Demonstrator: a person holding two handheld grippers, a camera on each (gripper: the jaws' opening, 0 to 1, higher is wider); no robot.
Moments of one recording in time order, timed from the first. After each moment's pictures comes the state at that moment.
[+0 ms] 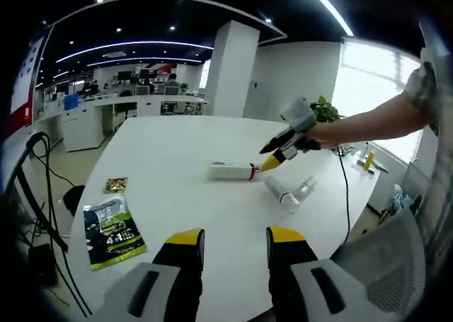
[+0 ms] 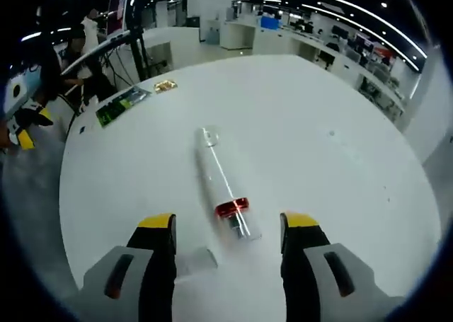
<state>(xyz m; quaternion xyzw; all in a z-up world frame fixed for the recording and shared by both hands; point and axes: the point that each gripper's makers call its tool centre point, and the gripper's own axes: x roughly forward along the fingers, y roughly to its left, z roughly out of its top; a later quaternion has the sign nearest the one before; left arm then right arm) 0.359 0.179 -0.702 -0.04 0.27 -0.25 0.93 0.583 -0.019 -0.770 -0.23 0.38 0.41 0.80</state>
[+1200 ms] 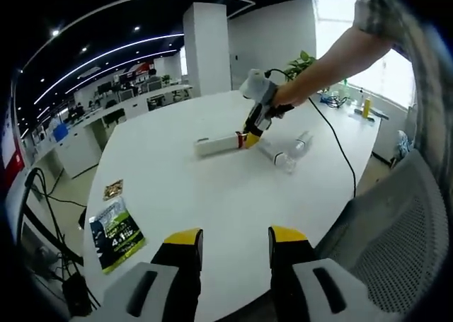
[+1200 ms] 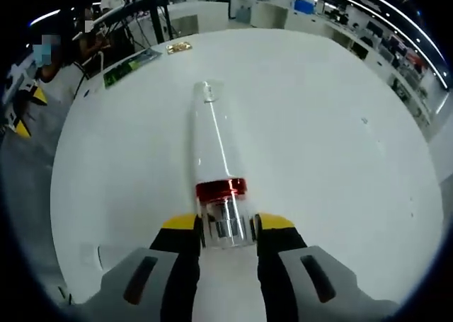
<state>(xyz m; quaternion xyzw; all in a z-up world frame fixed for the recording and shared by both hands) 0.338 0.163 -0.734 0.09 0.31 -0.26 0.91 0.588 -0.031 -0.813 -0.26 0.40 0.48 0.74</state>
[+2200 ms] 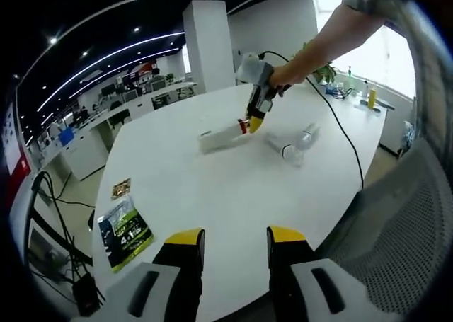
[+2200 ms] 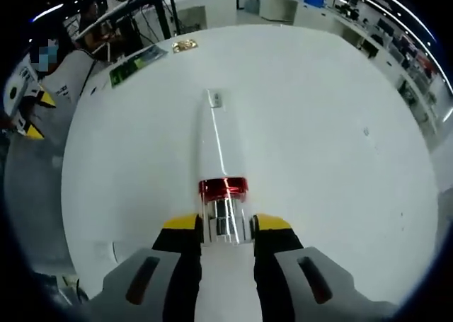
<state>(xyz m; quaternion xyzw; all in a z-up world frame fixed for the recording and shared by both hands) 0.336 0.170 -0.738 0.12 0.32 -0.24 0.91 0.591 -0.028 -0.785 -0.32 0.44 0.48 0.69</state>
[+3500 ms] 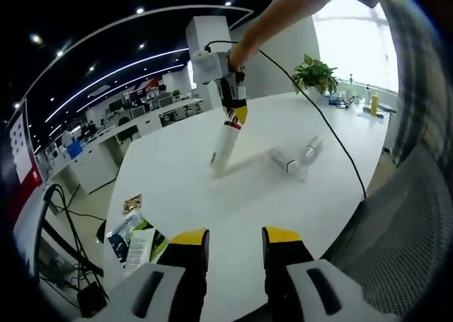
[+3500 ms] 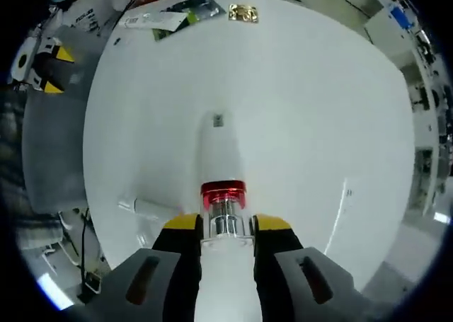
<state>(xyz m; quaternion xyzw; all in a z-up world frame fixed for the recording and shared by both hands) 0.339 0.173 -0.718 0.12 0.27 -0.22 0.93 0.598 0.013 -0.717 -0.53 0.49 0.51 0.48</state>
